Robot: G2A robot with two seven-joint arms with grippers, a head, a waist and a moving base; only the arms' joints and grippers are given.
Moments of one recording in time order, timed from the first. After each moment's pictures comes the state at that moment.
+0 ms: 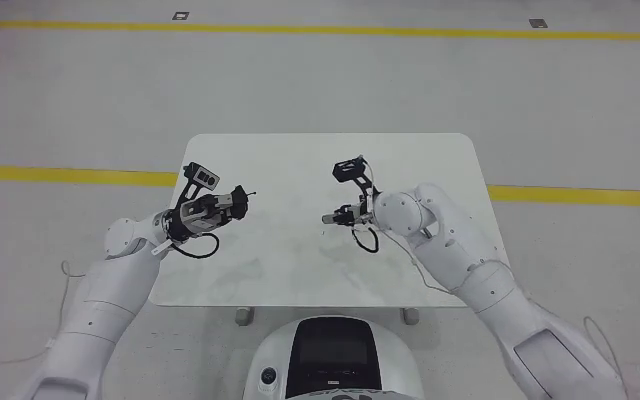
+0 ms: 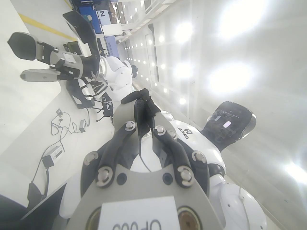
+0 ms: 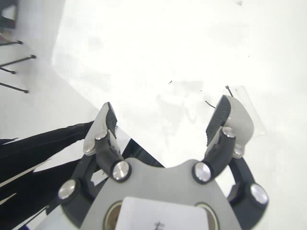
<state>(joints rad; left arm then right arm) 1.19 -0.96 -1.23 -1.22 -1.05 -0.34 -1.39 -0.92 -1.27 0.82 -1.39 -0.73 0.11 1.03</state>
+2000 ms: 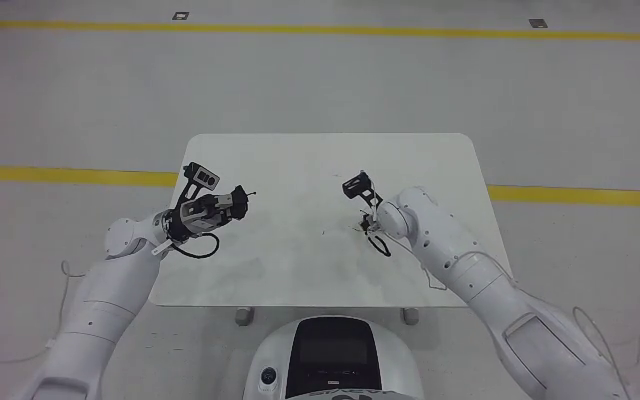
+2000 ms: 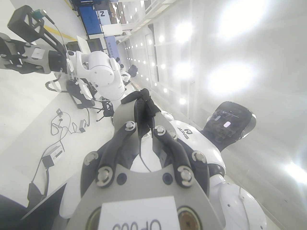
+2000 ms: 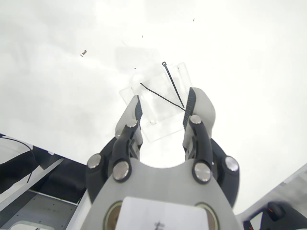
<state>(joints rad) 1.19 -0.96 -1.23 -1.22 -1.05 -0.34 -1.39 -0.87 -1.30 0.74 -1.16 -1.02 0.05 1.06</state>
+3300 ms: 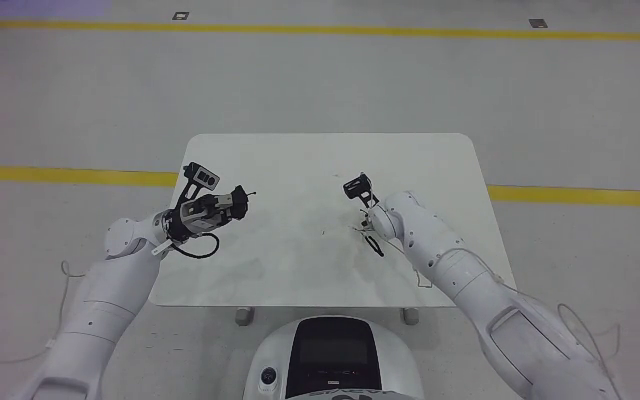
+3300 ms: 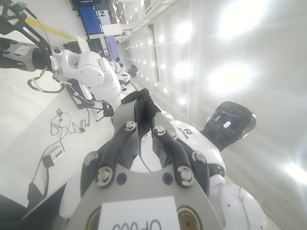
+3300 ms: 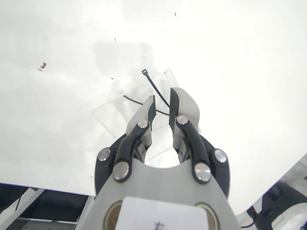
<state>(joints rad) 1.19 -0.96 -1.23 -1.22 -1.05 -0.34 -1.39 -0.84 -1.38 0.71 -1.00 -1.09 0.11 1.00</state>
